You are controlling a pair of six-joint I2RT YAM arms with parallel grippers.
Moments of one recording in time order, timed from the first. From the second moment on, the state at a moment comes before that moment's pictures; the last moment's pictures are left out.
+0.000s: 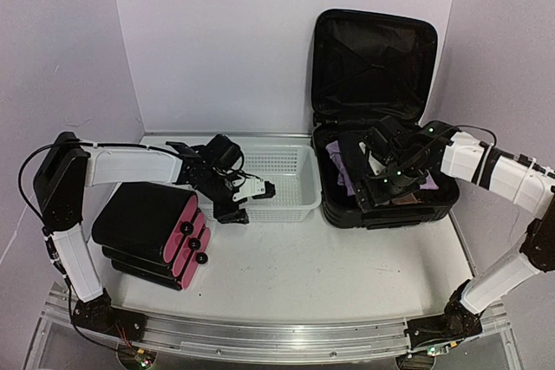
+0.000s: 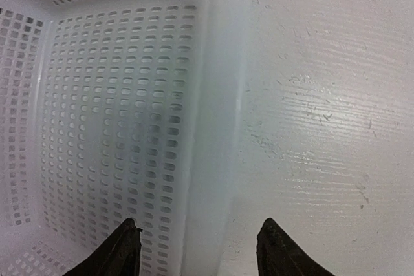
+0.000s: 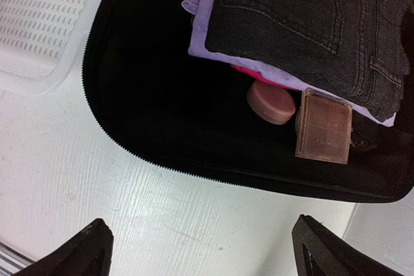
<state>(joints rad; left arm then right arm) -0.78 1.81 1.27 -0.51 0.15 0.72 0.72 1.44 1.25 -0.99 0.28 0.29</state>
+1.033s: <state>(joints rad) -0.72 1.26 1.18 -0.37 0.17 -0.15 0.64 2.20 2.05 -1.22 0.58 0.20</state>
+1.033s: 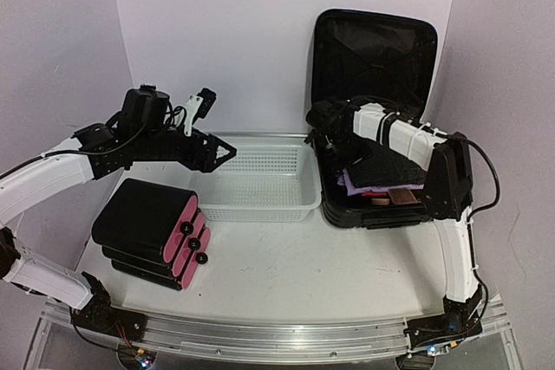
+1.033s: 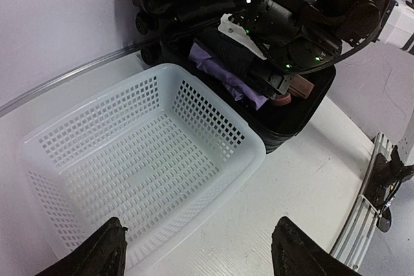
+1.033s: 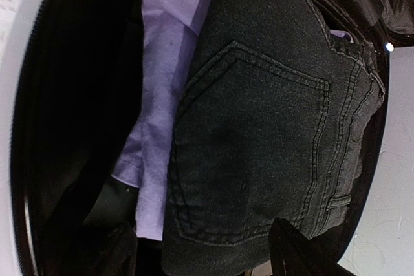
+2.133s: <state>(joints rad) -0.72 1.26 1.15 -0.36 0.19 -0.22 0.57 2.31 2.13 -1.29 0.57 0.23</state>
